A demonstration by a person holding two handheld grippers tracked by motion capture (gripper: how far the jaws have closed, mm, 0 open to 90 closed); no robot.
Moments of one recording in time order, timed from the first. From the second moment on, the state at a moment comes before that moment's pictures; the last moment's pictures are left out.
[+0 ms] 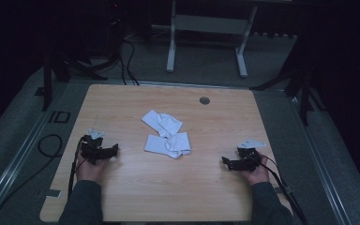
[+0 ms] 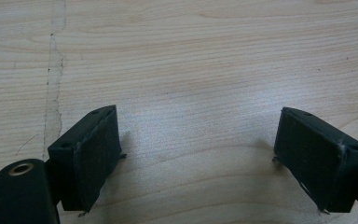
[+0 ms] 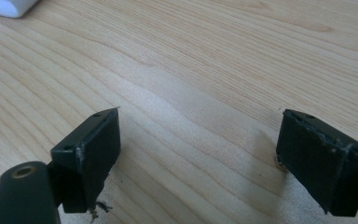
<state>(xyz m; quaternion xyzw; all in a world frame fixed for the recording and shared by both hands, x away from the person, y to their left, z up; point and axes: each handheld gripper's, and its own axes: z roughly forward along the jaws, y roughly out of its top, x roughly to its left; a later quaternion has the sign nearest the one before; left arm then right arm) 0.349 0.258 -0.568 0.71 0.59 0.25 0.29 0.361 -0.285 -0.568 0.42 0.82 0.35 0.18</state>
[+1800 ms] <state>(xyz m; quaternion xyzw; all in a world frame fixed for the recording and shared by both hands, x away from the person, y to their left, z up) 0.349 0.258 -0.568 0.71 0.59 0.25 0.29 0.346 -0.173 -0.504 0.20 0.90 0.33 0.20</state>
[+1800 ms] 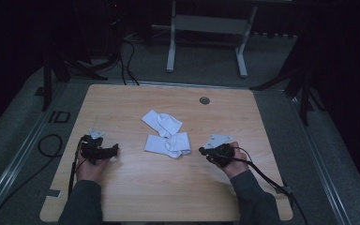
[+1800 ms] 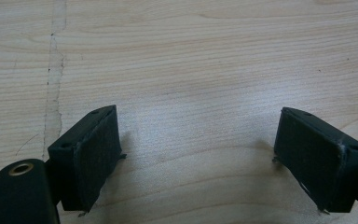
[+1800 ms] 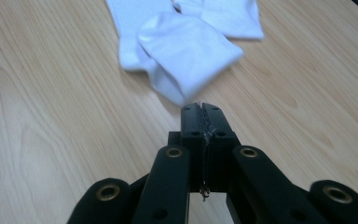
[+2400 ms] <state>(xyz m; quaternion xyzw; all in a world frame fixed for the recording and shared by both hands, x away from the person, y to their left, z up) 0.349 0.258 -0.568 0.71 0.59 0.25 0.29 0.390 -0.110 -0.515 0.18 0.91 0.31 0.19</state>
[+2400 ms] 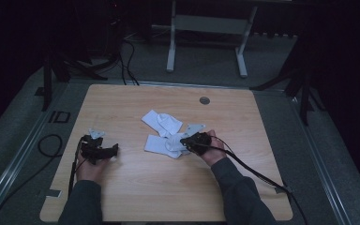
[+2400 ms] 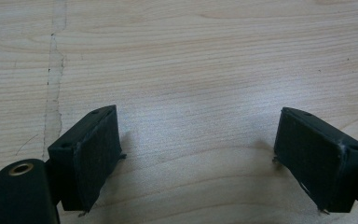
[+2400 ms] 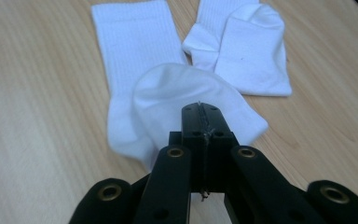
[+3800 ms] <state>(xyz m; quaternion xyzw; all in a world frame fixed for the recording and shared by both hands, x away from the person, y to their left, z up) 0.341 0.249 -0.561 0.72 0.59 0.23 0.29 0.360 -0.102 -0.546 0.11 0.94 0.30 0.09</state>
